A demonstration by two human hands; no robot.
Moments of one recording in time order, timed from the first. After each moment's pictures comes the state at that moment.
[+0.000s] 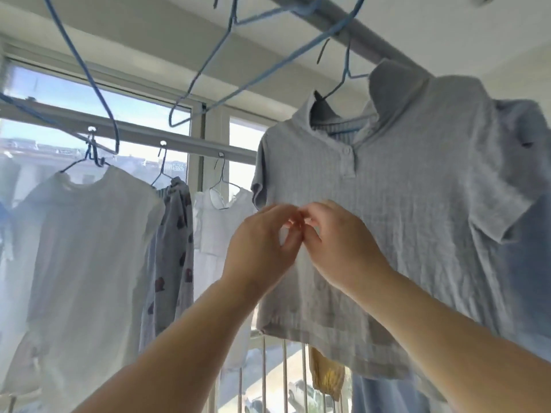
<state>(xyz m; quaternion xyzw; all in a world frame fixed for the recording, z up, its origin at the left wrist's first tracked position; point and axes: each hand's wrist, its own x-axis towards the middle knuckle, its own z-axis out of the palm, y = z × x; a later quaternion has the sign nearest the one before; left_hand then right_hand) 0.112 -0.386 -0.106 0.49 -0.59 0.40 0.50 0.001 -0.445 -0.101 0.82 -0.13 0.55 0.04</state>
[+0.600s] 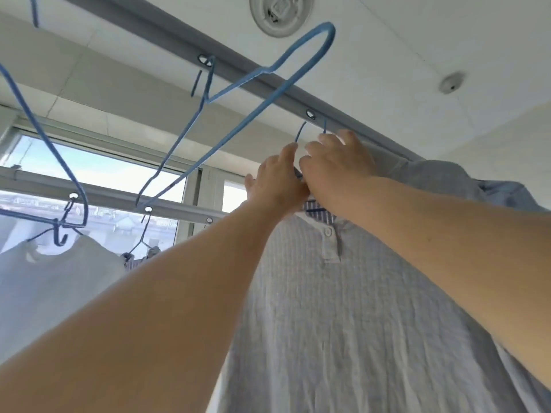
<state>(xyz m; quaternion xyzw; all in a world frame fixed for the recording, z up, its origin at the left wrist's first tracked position) 0.082 -0.441 0.089 0.57 -0.52 0.42 0.47 -0.020 -0.462 0.085 0.67 -0.30 0.43 0.52</state>
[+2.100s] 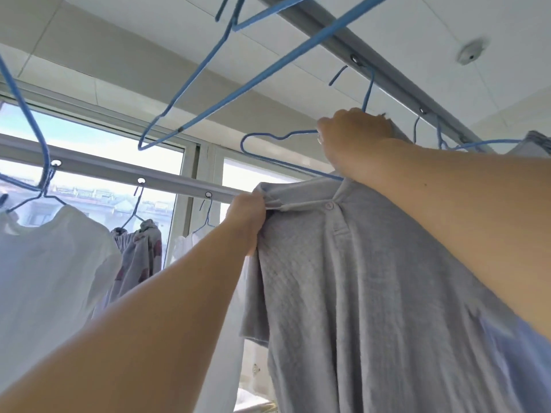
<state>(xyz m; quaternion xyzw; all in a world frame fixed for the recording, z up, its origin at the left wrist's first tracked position) 0.171 -0.484 0.042 0.50 -0.41 -0.01 0.76 0.023 -0.515 0.107 0.71 -0.35 0.48 0.38</state>
